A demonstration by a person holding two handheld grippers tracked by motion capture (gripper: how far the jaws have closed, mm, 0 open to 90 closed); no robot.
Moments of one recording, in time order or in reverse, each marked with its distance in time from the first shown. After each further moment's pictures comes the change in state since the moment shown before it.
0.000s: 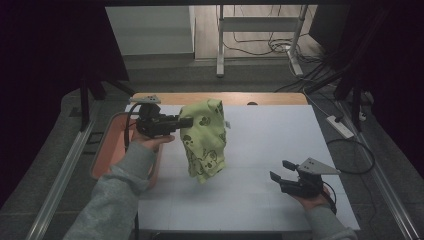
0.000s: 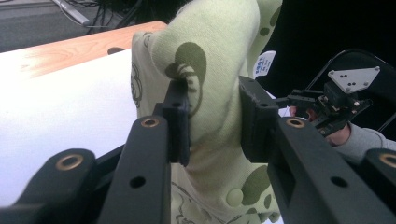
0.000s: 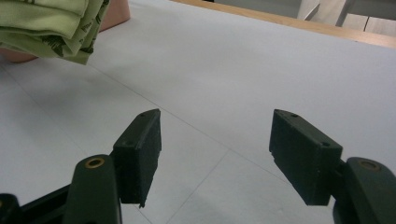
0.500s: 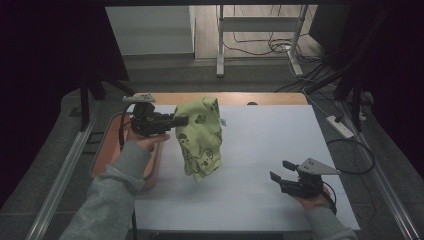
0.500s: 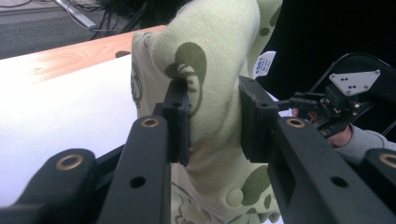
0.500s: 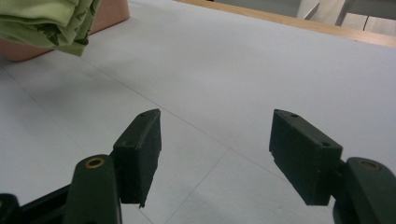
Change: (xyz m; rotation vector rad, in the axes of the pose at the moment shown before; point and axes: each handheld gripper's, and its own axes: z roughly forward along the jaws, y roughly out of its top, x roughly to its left) left arm 0.002 0.001 -0.012 -0.015 0.016 -0.001; right arm 0.000 0.000 0.000 0.004 -0.002 0.000
